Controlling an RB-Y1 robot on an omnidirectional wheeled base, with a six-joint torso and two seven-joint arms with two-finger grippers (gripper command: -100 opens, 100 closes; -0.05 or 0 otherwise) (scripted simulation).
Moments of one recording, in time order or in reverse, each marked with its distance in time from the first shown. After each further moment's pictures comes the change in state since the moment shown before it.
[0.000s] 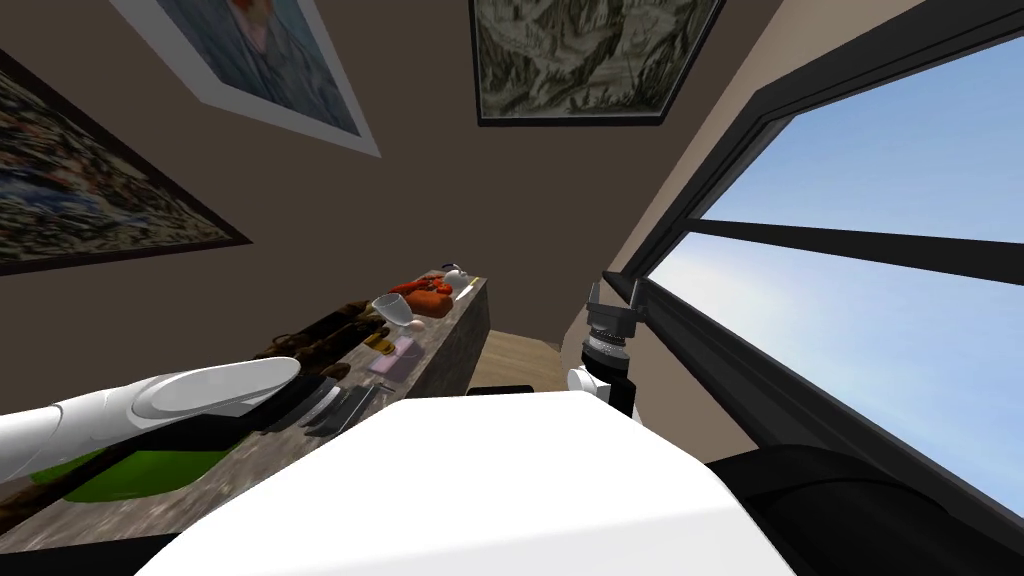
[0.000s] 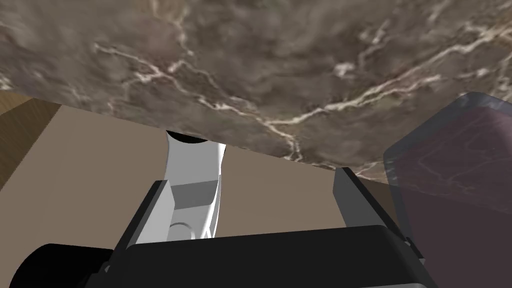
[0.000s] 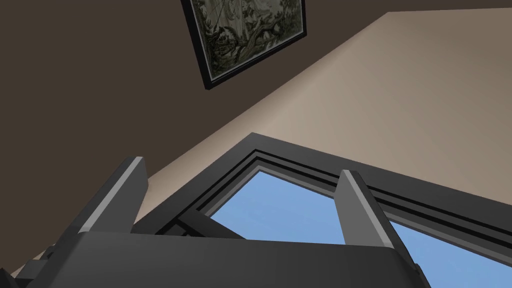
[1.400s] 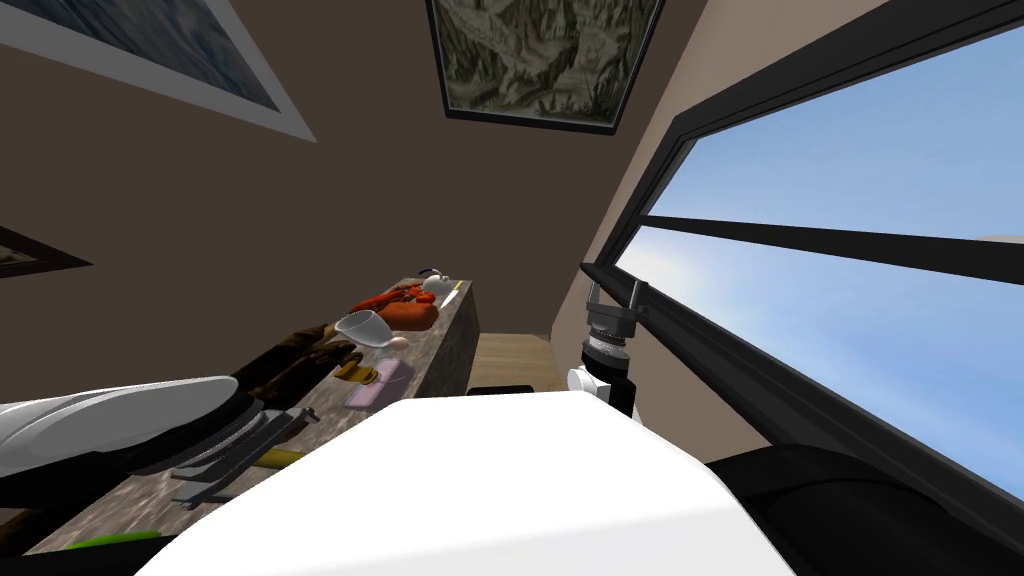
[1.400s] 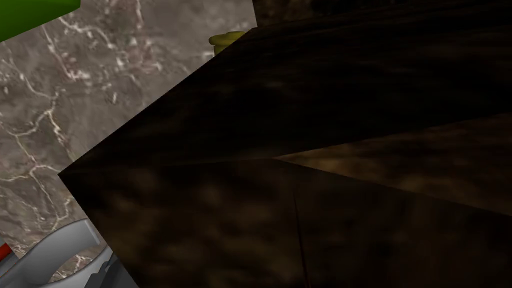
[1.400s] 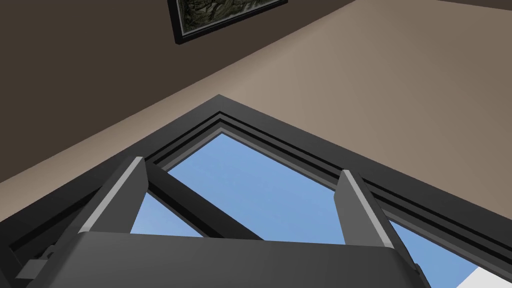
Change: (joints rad) left arm -0.027 0.162 -0.183 0.131 -0.336 0.070 -0.072; right arm 0.000 0.000 0.000 0.000 0.000 0.000 0.000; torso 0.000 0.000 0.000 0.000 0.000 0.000
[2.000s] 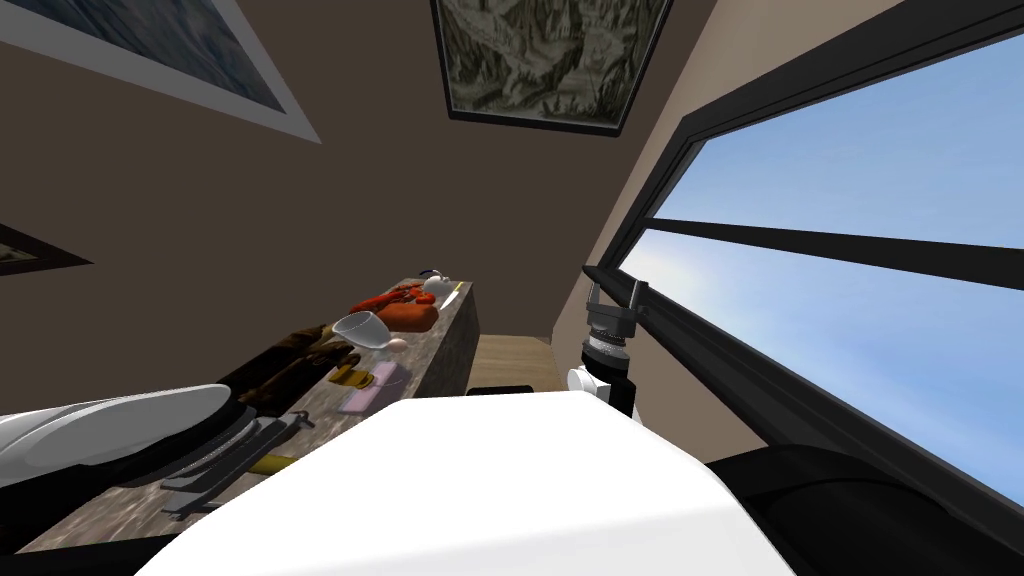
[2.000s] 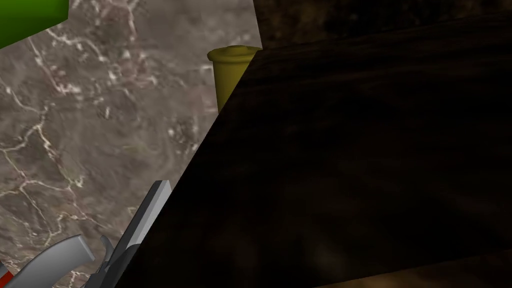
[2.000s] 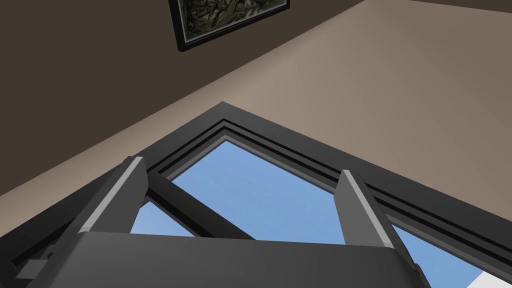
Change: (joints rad) left arm 0.017 -0.035 -0.015 0.053 0.005 0.023 -0.067; right arm 0.000 0.000 0.000 0.000 0.000 0.000 0.000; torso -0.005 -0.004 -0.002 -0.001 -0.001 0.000
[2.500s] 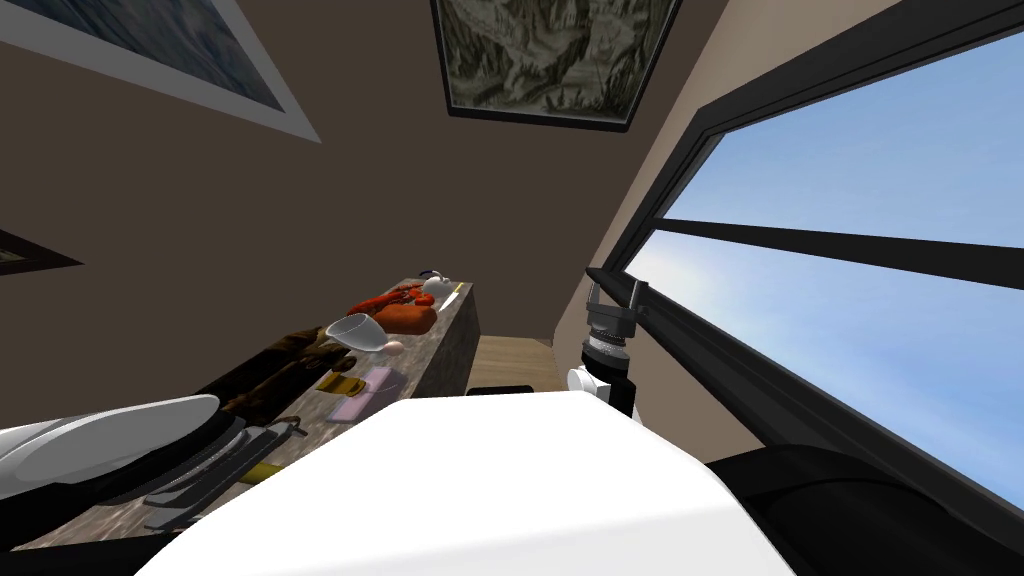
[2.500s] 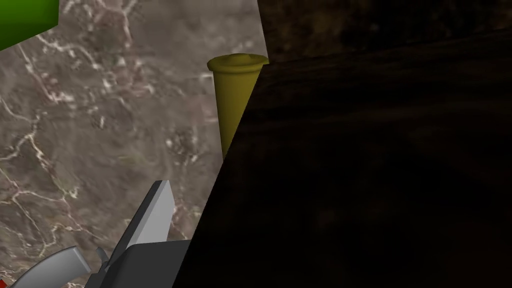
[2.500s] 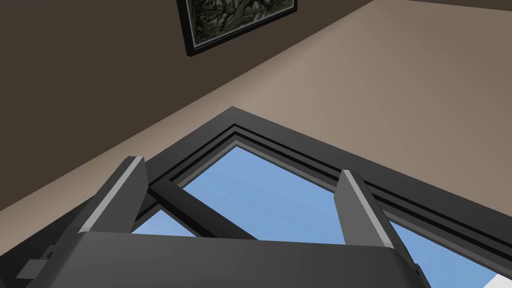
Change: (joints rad) left arm 0.022 -0.039 -0.018 0.063 0.016 0.028 -0.084; right arm 0.000 0.000 0.000 0.000 0.000 0.000 0.000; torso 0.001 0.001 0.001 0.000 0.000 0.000
